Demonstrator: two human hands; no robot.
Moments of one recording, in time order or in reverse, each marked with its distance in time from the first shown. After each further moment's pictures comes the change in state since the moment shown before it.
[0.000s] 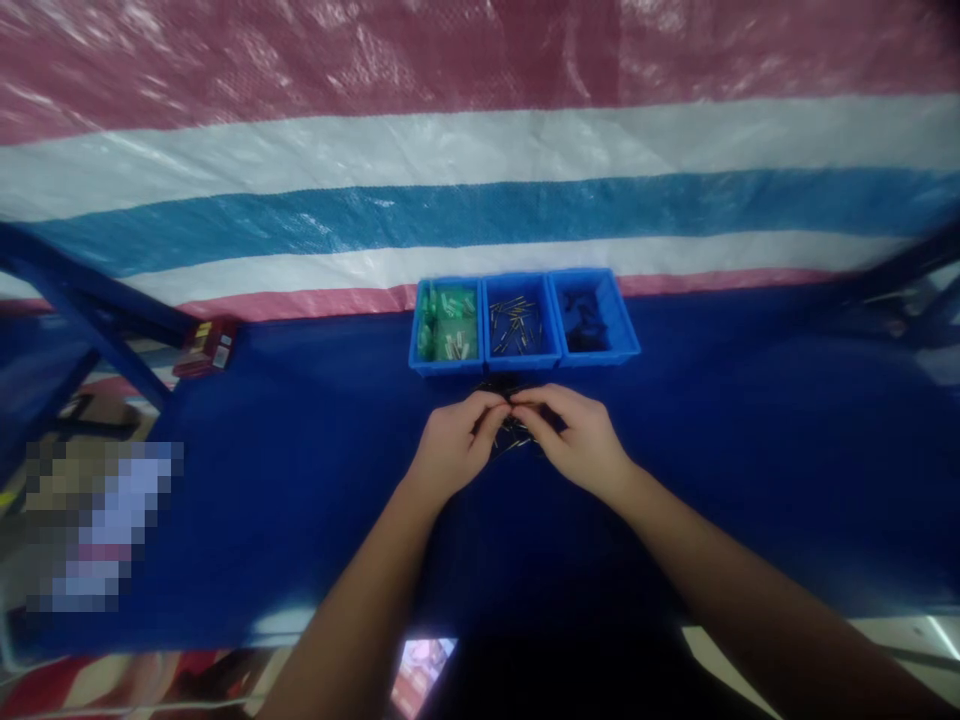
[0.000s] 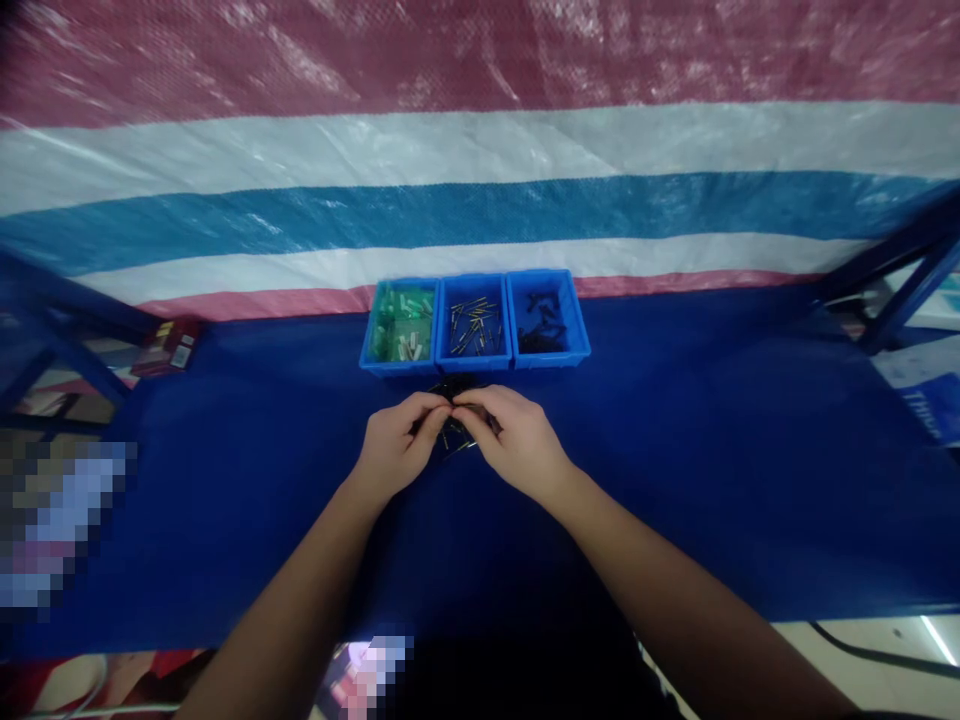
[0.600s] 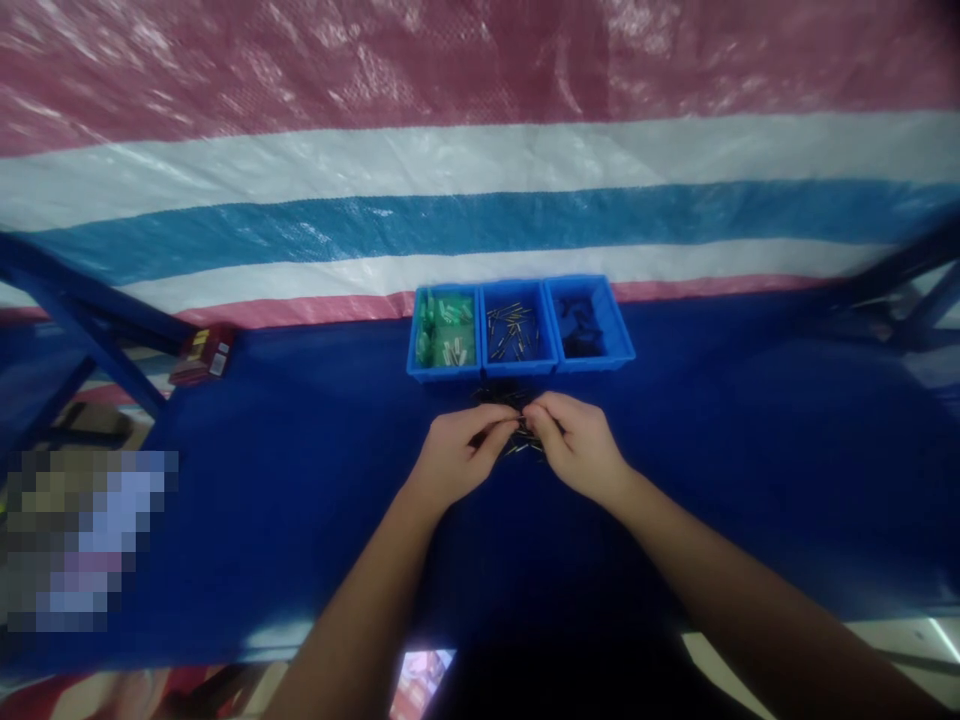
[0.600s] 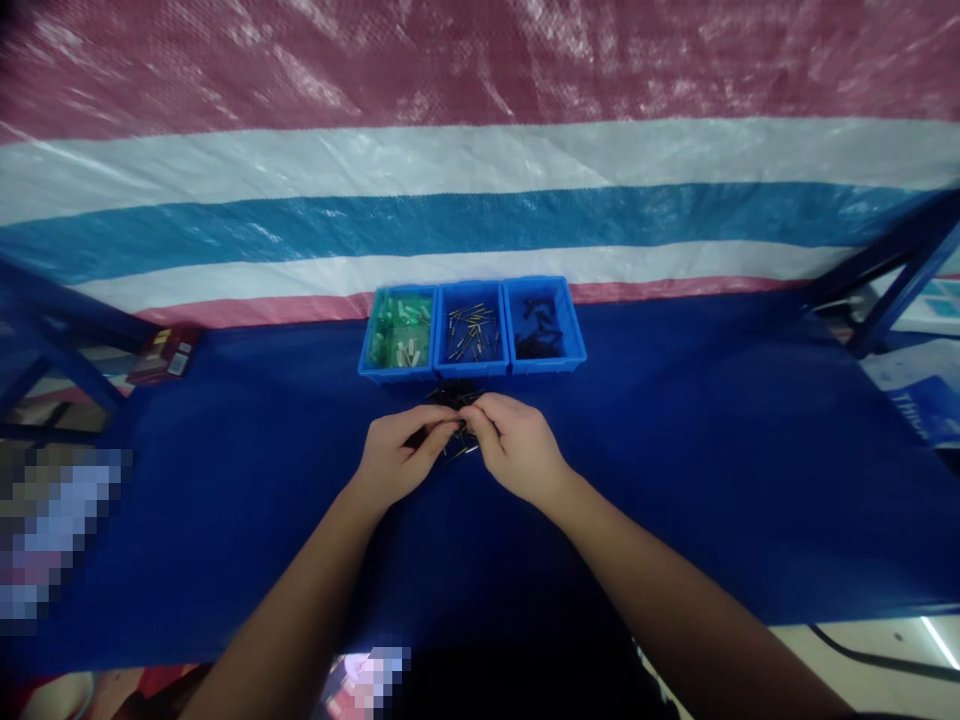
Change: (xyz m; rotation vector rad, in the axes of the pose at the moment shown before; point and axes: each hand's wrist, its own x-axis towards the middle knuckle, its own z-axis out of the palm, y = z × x) left_hand 0.000 0.005 0.002 -0.154 0.011 0.054; right_hand -0.002 -0.001 -0.003 -0.042 -0.033 0.044
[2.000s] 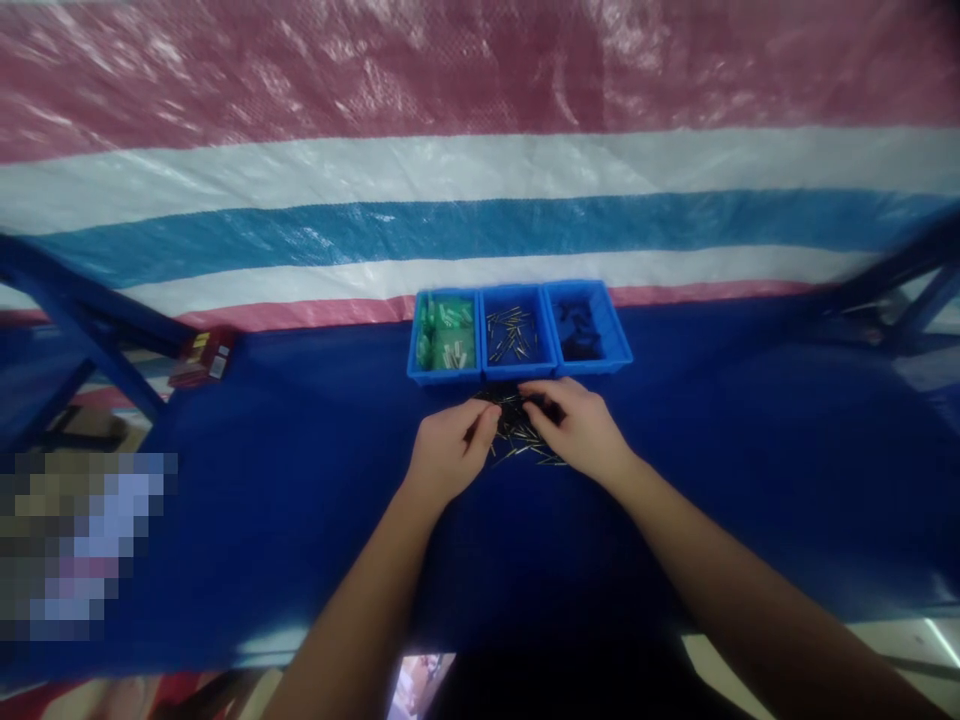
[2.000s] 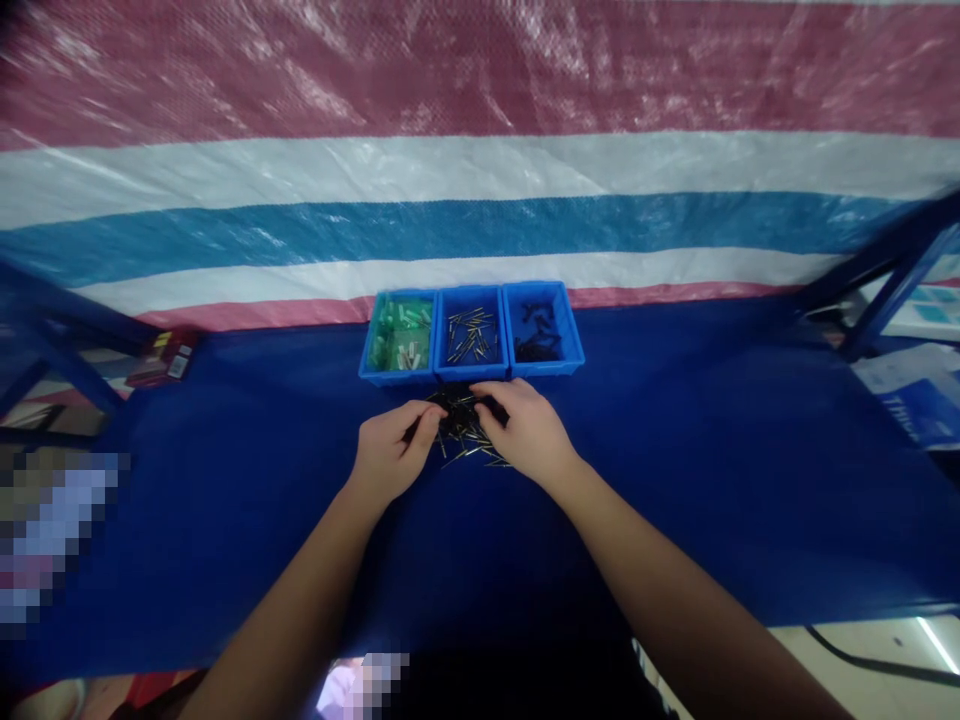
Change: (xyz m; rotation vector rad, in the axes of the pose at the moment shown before) left_hand 0.001 0.000 -0.004 0.207 0.051 -0.046; right_hand 0.010 0.025 -0.003 -0.156 -0.022 0.023
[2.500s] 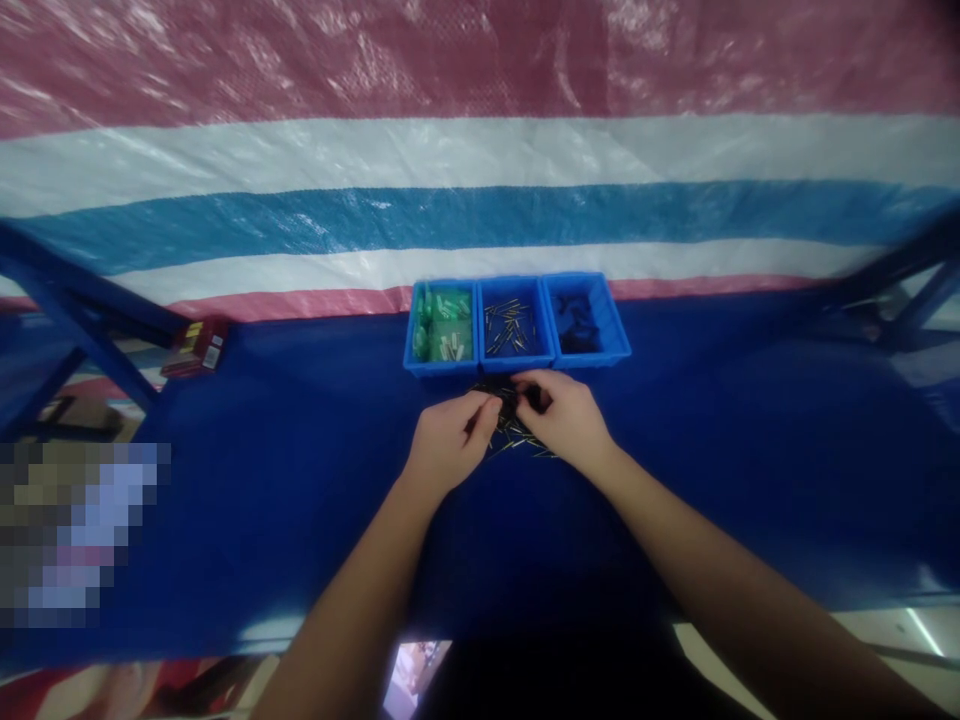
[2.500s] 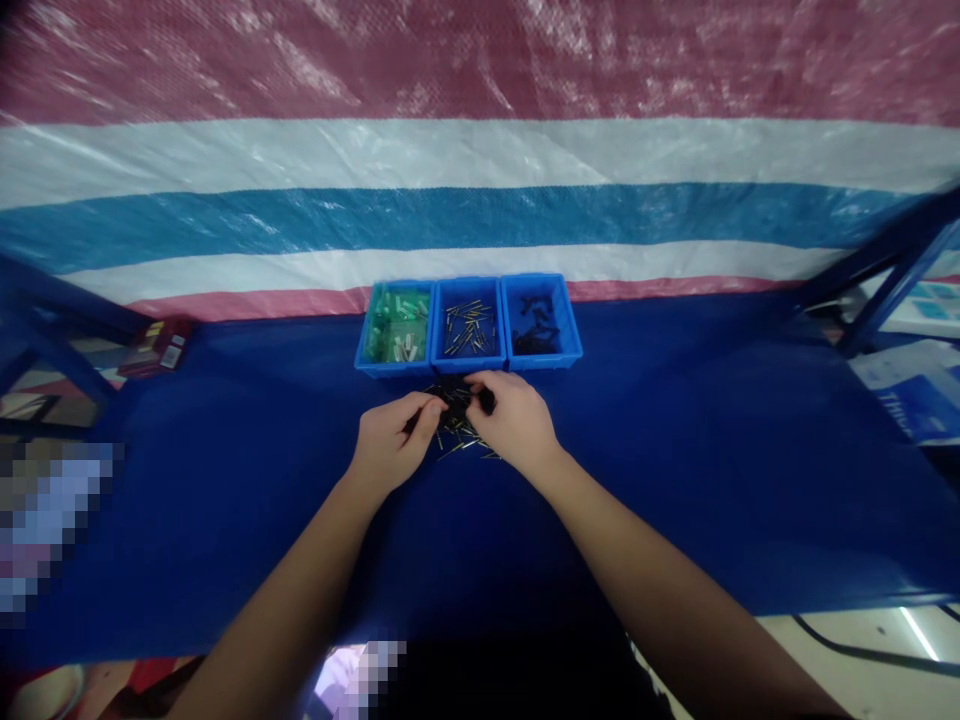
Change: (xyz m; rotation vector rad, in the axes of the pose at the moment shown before) left_hand -0.001 -0.003 0.005 0.014 -0.003 0.010; right_hand 0.008 -0.005 0.014 0.001 0.019 0.138
